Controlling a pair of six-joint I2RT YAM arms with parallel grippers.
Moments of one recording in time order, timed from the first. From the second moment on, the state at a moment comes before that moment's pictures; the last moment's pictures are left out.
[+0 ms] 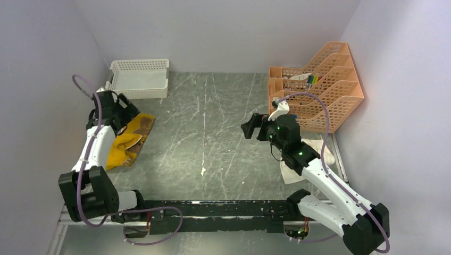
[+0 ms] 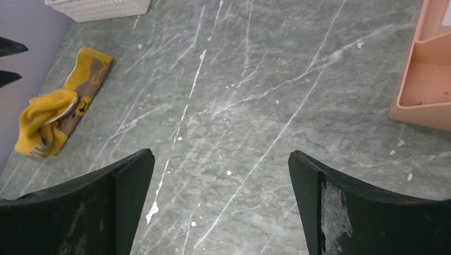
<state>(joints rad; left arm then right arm) 0.15 1.27 0.93 -0.35 0.01 -0.49 0.53 0.92 0.68 -0.10 0.06 0.44</state>
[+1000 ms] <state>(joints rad) -0.48 1.82 1.20 -0.07 0.13 -0.46 0.53 0.88 0.59 -0.15 0.01 0.38</state>
